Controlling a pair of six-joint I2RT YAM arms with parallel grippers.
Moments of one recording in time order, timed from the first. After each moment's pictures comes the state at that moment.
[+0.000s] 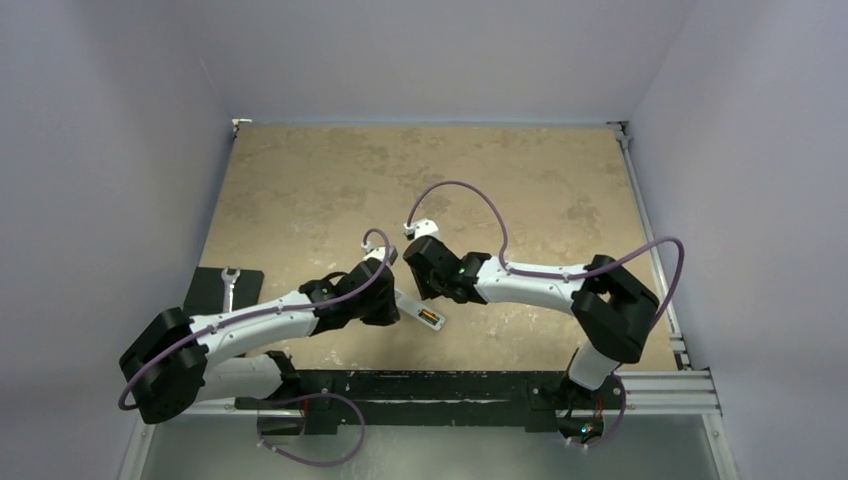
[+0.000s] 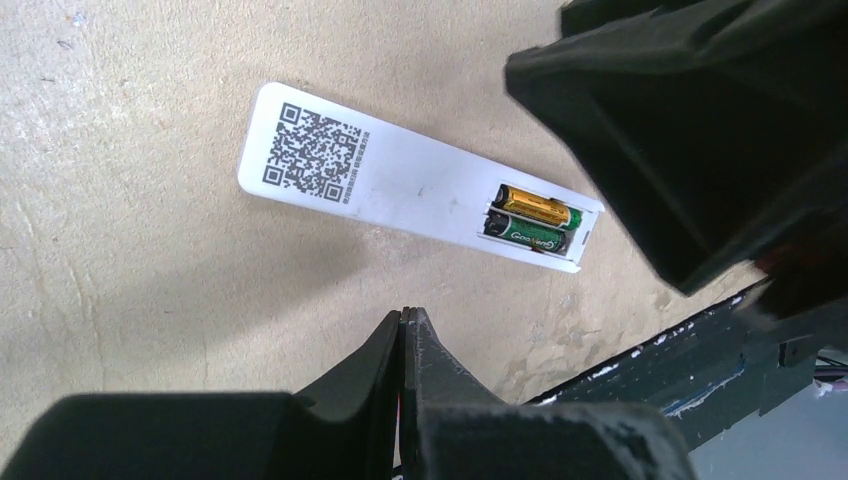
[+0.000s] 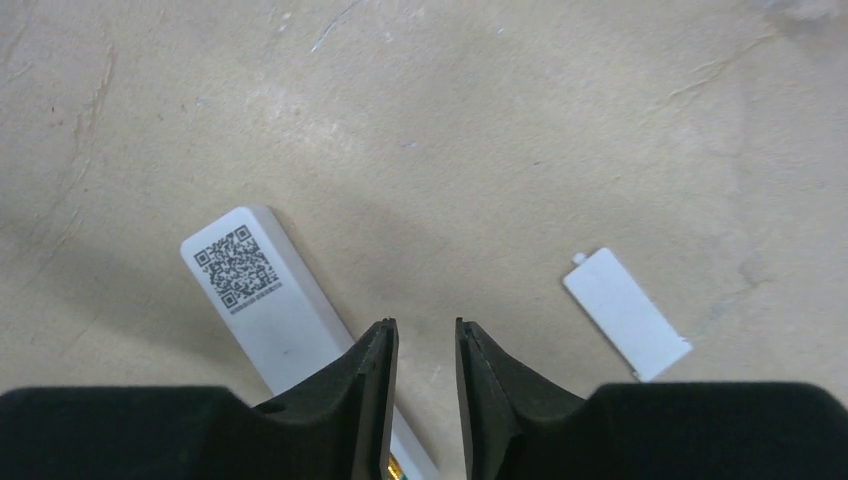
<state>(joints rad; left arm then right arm) -0.91 1.18 0.57 -0.31 -0.07 -0.78 1.02 1.67 1.02 -0.29 0.33 0.49</state>
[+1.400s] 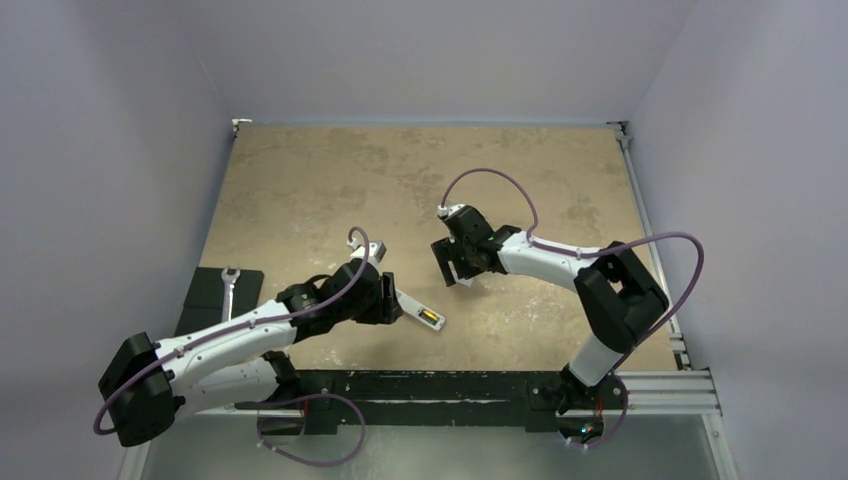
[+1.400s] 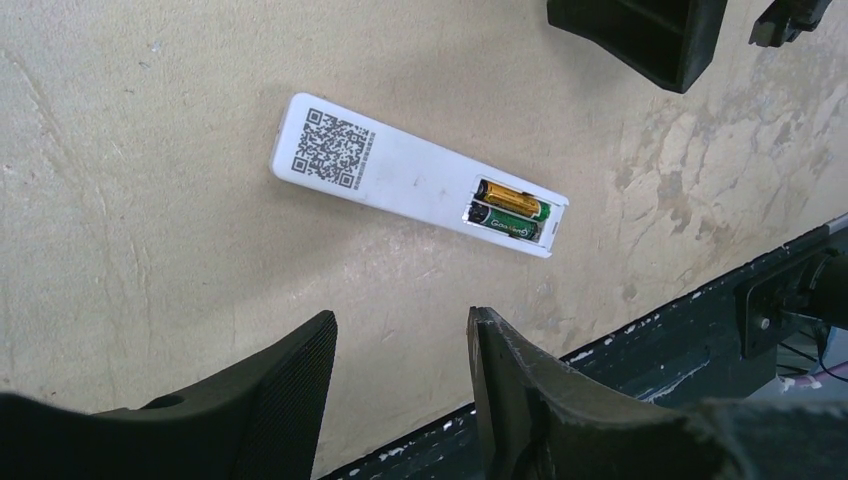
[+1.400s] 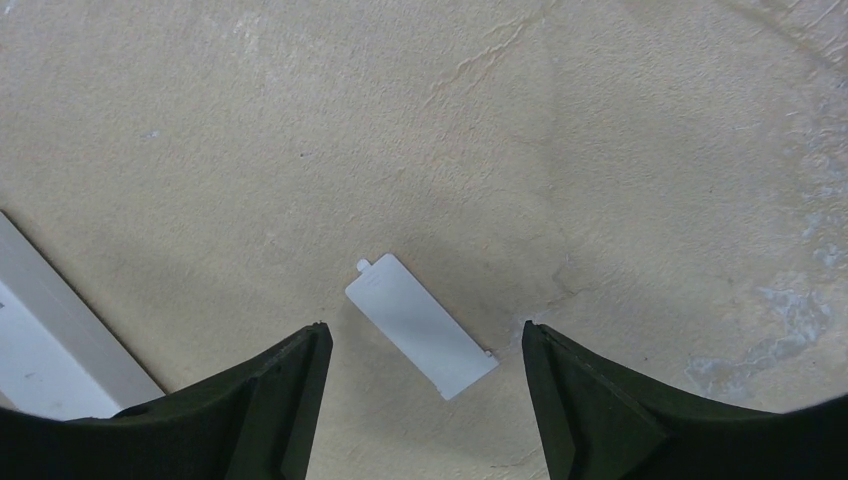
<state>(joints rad) -0.91 1.01 0.57 -0.39 -0.12 -0.78 0.72 1.66 0.99 -0.37 0.11 0.27</state>
